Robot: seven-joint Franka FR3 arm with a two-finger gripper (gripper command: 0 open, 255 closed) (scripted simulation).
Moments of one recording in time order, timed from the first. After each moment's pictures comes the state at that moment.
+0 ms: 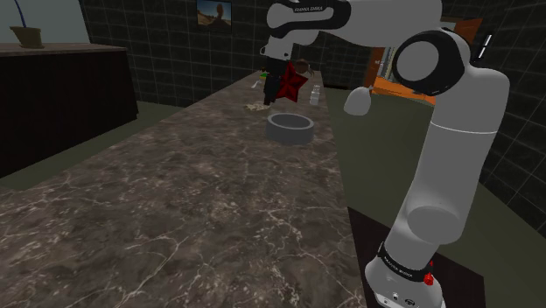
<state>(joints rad) 0.06 0.13 -0.23 -1.53 0.17 1.65 -0.63</state>
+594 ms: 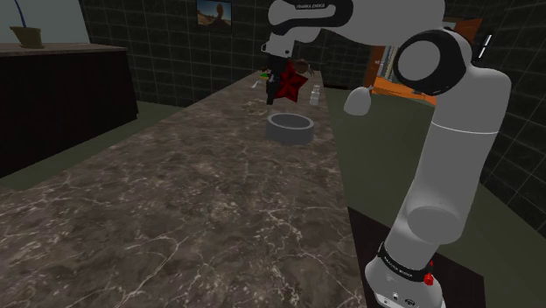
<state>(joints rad) 0.06 0.12 -0.23 -1.52 0.17 1.64 -0.63</state>
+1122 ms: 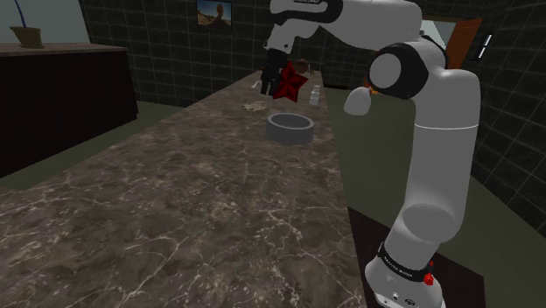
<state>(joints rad) -0.02 0.28 -0.26 -1.27 0.35 1.48 -0.59</state>
